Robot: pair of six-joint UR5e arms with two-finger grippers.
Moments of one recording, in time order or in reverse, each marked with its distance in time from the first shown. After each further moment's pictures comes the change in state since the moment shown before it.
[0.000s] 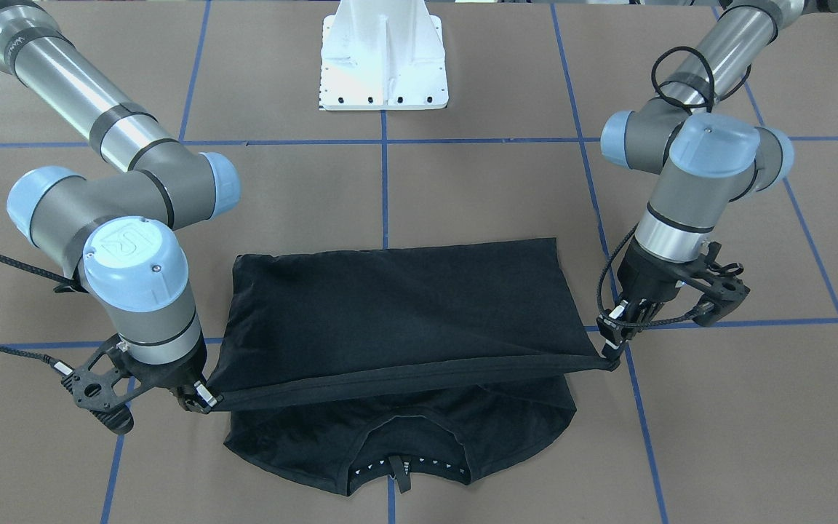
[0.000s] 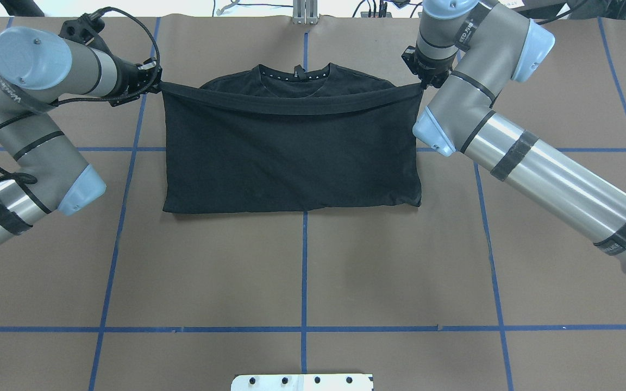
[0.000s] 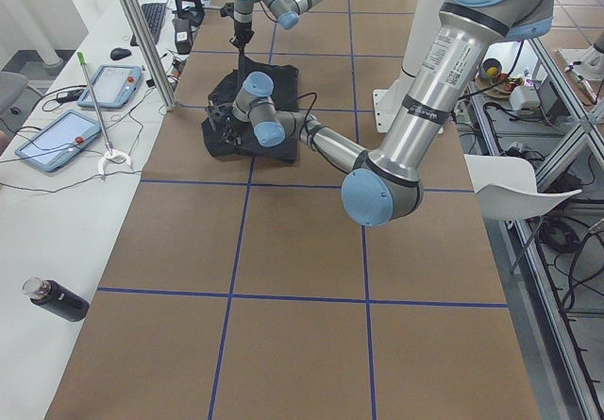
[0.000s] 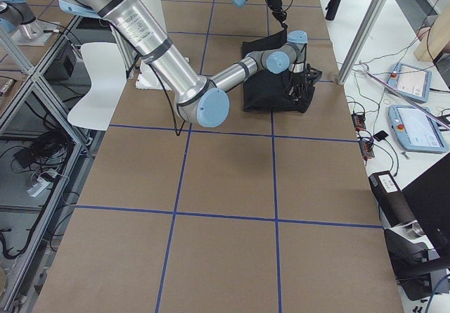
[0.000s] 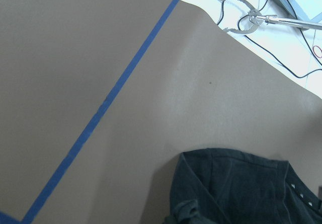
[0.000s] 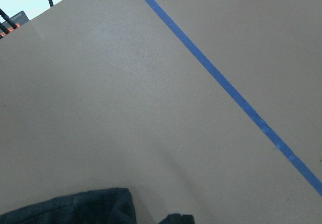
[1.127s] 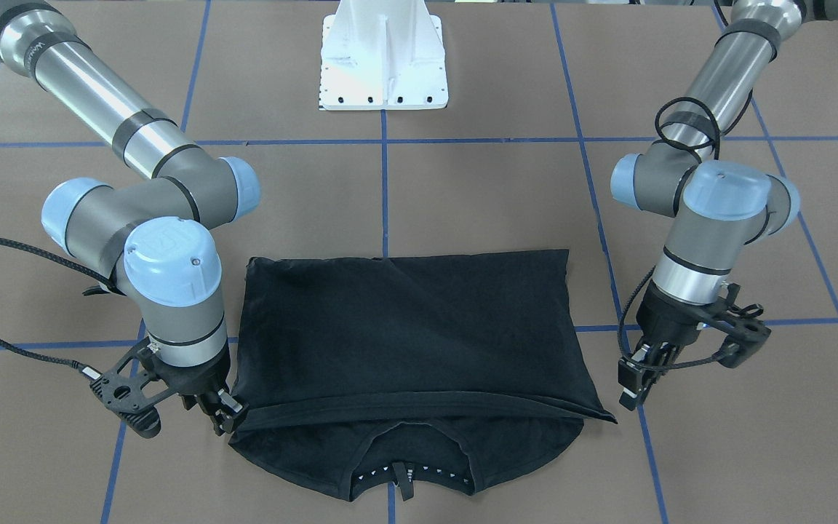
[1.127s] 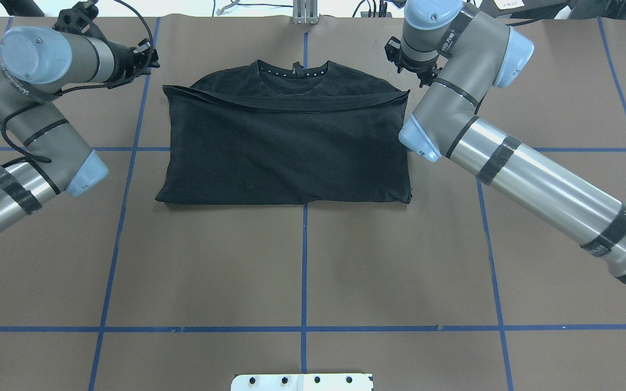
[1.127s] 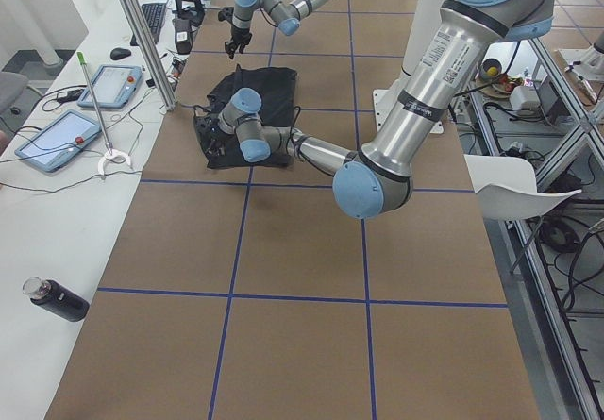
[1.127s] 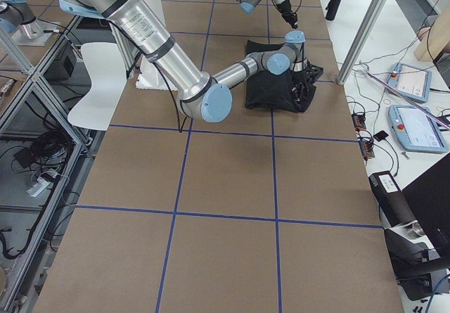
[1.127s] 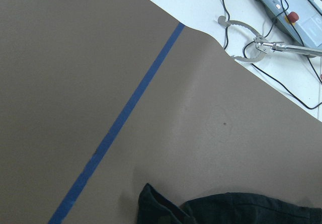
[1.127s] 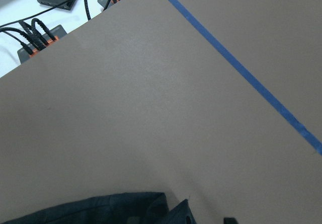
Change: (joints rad) left arm -0.043 -0.054 0.170 -0.190 0.054 -0.003; right arm -0.022 -0.001 0.038 0.064 -0.052 0.061
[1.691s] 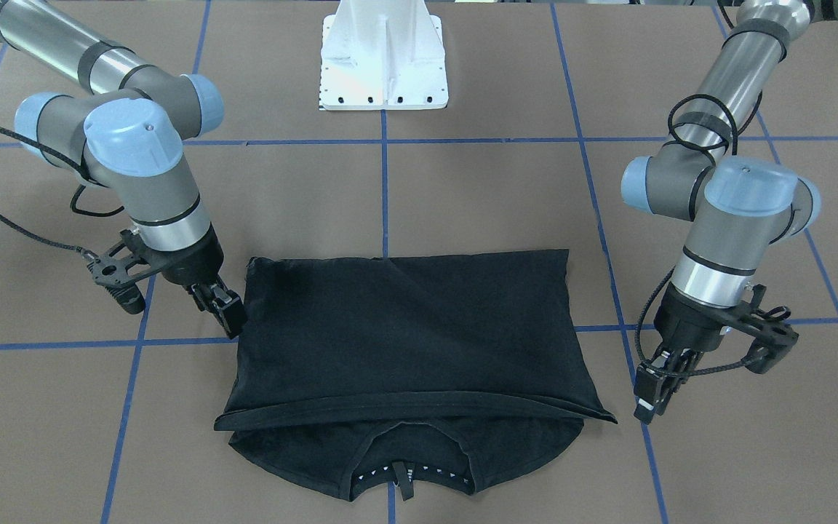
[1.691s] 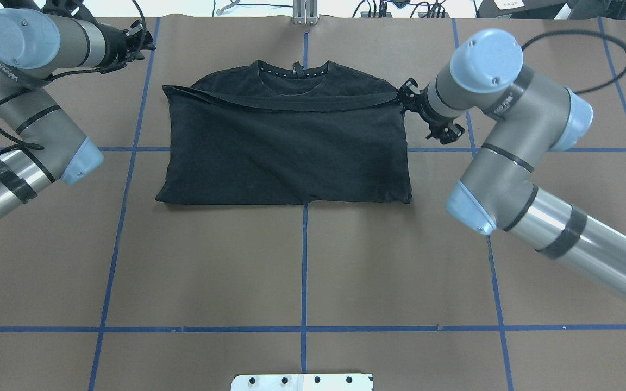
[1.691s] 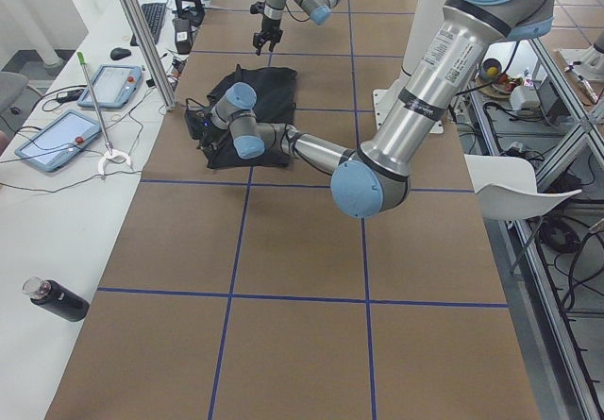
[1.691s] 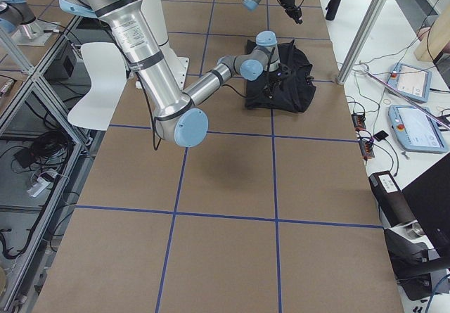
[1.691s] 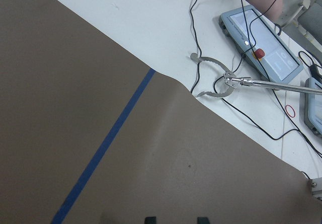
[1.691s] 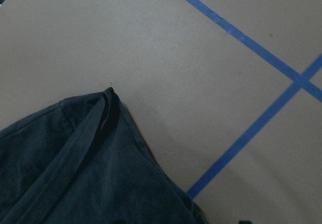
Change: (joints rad) left arm -0.026 -0.011 -0.004 -0.007 -0.001 0.004; right arm -0.110 -0.293 0.416 0.020 0.023 0.302
